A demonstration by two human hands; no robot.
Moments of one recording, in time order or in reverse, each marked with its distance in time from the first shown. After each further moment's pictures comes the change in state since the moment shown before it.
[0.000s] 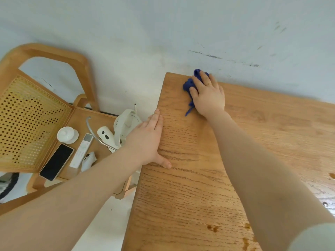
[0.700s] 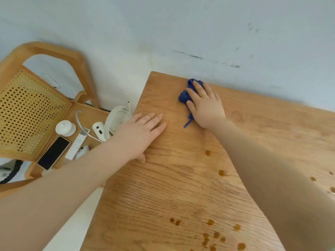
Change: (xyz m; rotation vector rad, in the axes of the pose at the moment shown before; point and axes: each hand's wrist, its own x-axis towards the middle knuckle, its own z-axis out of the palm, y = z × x) left_hand -0.001 0.051 -0.015 0.420 -0.083 0.096; right_hand -0.035 0.060 -0.017 -0.118 -0.081 -0.237
